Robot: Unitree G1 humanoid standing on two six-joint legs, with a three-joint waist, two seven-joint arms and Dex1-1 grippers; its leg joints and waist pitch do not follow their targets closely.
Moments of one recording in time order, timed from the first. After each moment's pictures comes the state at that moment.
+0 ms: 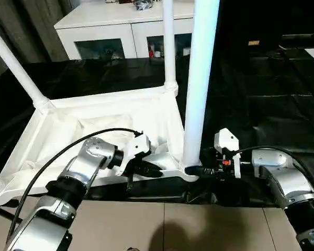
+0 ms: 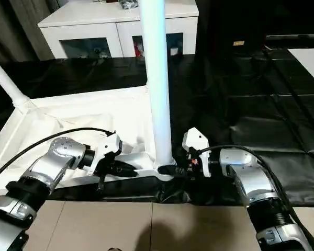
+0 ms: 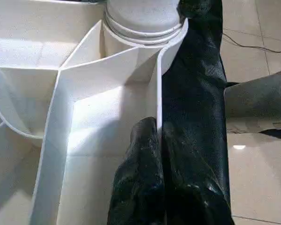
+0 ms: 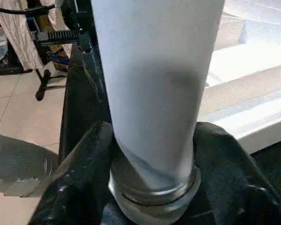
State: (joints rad) left arm -0.61 0.34 -0.32 0.65 -0.01 0.09 -1.32; right arm -0.40 -0.49 0.20 0.35 0.20 0.12 1.21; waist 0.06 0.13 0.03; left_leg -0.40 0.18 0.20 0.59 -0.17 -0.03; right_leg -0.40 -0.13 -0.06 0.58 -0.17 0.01
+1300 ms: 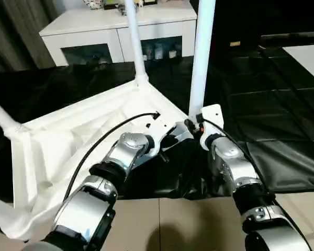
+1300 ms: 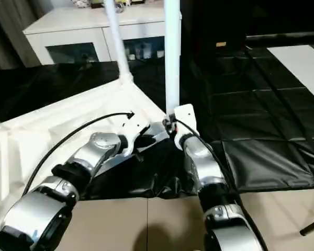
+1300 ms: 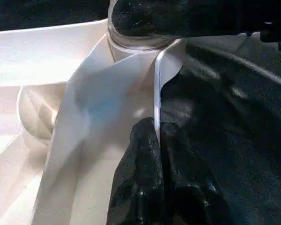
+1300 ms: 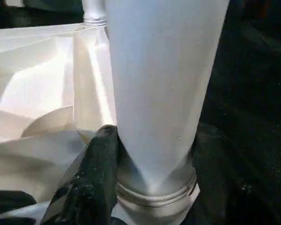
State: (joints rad) left arm -0.84 0.04 -0.22 1.03 0.08 0.07 -0.63; right arm -0.58 -0.07 0.01 0.65 -0.01 0.10 0.19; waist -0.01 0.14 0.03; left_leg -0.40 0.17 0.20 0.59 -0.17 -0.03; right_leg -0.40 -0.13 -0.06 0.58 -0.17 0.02
